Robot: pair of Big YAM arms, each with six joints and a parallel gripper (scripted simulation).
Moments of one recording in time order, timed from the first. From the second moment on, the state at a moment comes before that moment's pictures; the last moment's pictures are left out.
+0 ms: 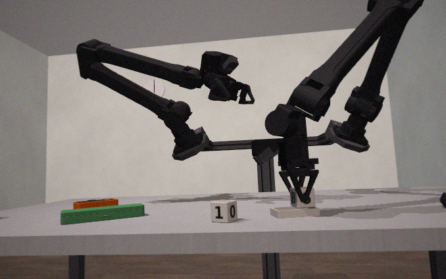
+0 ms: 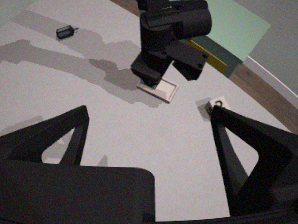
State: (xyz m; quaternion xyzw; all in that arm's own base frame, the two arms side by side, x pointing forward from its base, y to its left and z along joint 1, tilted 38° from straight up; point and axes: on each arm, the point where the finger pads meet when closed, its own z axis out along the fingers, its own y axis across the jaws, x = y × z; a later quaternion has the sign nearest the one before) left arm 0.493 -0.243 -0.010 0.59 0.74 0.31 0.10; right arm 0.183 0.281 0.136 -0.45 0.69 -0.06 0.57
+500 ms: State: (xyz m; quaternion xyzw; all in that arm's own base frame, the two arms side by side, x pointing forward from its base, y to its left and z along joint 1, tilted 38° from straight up) left arm 0.493 -0.244 -0.010 0.59 0.74 0.31 0.10; right arm 0.183 0.281 0.136 -0.45 0.69 -0.06 0.57
